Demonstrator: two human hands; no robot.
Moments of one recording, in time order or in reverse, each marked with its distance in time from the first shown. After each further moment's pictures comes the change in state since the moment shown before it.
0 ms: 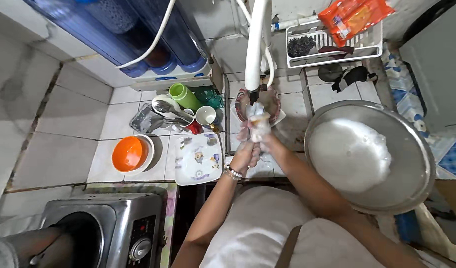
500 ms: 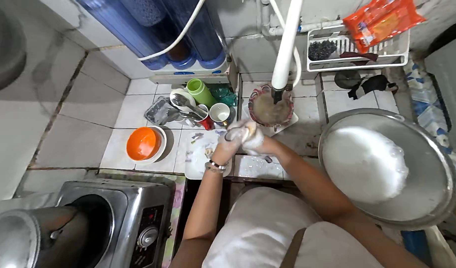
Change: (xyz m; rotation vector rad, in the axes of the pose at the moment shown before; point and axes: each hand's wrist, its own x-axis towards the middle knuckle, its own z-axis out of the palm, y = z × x) left_hand -0.034 0.055 -0.055 0.572 0.348 0.423; right_hand -0.004 -0.016 0.039 -0.803 -0.446 -0.037
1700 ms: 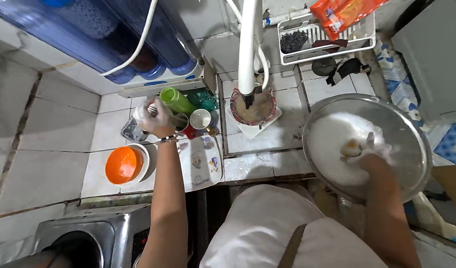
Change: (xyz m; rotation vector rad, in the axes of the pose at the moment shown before) left_hand 0.130 -0.038 -0.107 0.573 0.843 0.538; right_hand -0.250 0.151 -0.132 -0.461 0.652 1.093
